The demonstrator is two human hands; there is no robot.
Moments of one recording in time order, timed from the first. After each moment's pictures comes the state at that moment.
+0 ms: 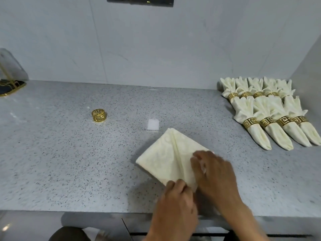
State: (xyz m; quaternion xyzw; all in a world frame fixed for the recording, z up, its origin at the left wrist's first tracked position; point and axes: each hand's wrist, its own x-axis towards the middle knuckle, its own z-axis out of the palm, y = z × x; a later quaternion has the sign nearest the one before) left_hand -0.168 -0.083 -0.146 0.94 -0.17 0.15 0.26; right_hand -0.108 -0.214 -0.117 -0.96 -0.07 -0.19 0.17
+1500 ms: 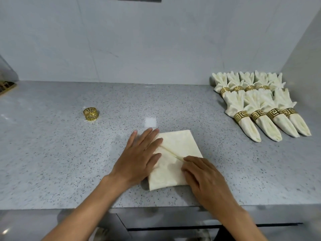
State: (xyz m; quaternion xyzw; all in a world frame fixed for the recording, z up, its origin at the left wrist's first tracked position) left_hand -0.077 -0.002 -0.136 0.95 -0.26 0.12 0.12; right_hand -0.132 -0.243 -0.144 -0.94 -0.22 -0.18 0.21
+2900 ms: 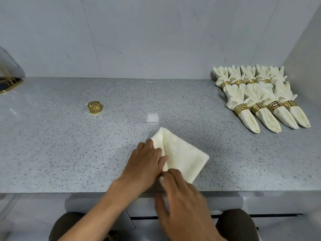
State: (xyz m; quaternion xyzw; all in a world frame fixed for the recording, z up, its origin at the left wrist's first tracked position) left_hand -0.127 -0.036 -0.110 0.98 -0.11 0.03 0.14; right_hand -0.215 -0.169 -0.121 -0.96 -0.18 -0.12 0.20
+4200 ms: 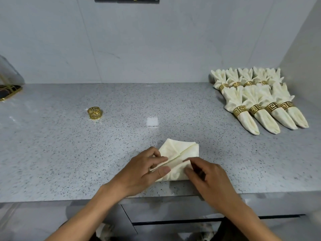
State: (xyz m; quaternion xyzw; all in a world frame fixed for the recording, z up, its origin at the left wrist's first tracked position) left_hand -0.122 -0.003 -0.122 0.90 -0.25 -0.05 0.35; right_hand -0.154 -0.239 -0.131 -0.91 -0.16 -0.13 0.36
